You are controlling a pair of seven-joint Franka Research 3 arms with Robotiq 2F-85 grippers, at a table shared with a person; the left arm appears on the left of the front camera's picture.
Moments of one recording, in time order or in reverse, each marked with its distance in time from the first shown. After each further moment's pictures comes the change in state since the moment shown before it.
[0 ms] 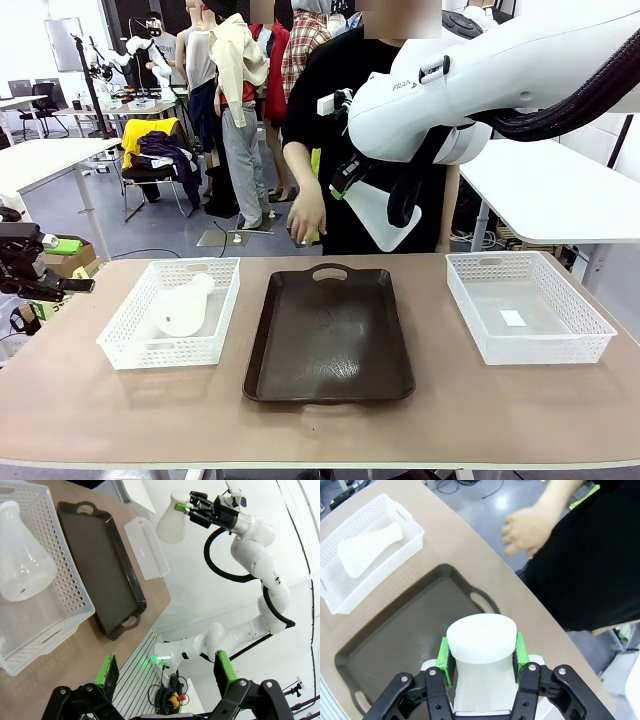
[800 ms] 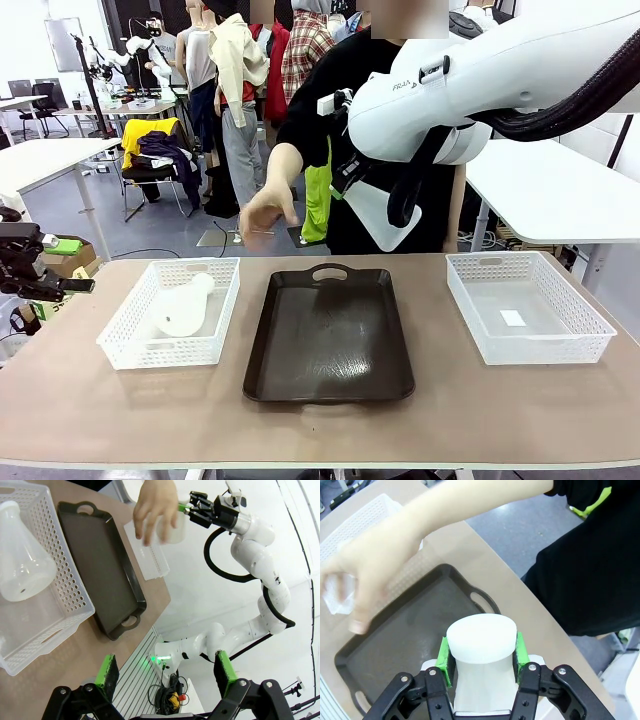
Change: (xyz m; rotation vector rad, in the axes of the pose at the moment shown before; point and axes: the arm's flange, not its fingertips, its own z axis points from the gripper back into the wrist) left arm 0.000 0.000 0.000 0.000 0.000 0.000; right arm 0.000 0.000 0.000 0.000 0.000 0.000
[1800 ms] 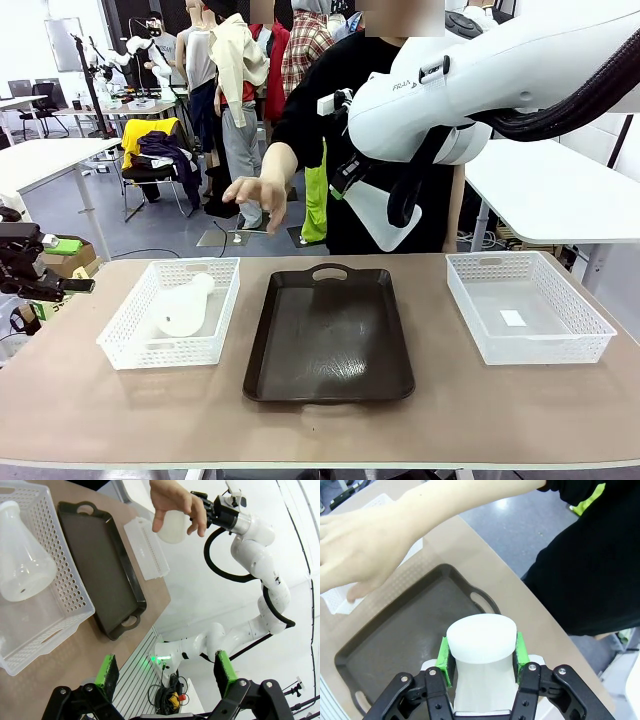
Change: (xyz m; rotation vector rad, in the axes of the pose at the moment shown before) left arm 0.000 0.000 0.000 0.000 0.000 0.000; right arm 0.000 0.000 0.000 0.000 0.000 0.000
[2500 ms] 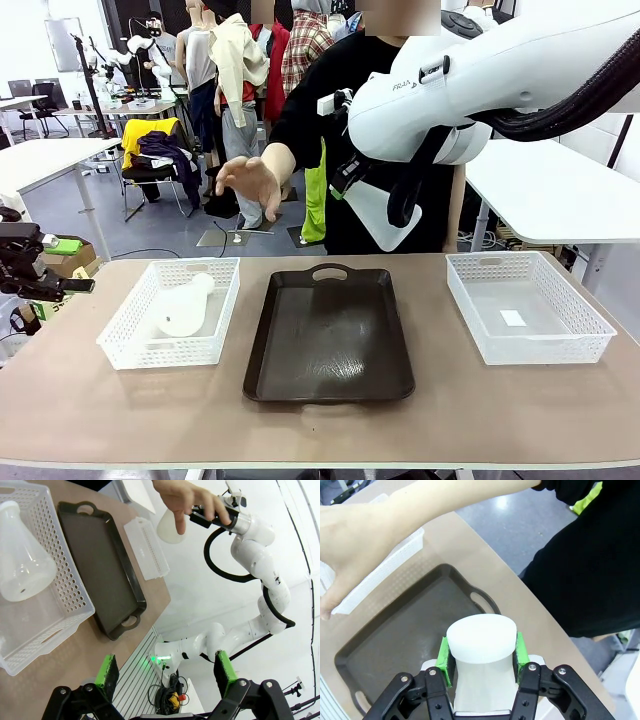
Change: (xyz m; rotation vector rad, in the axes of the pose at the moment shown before) left arm 0.000 0.000 0.000 0.000 0.000 0.000; right arm 0.000 0.000 0.000 0.000 0.000 0.000
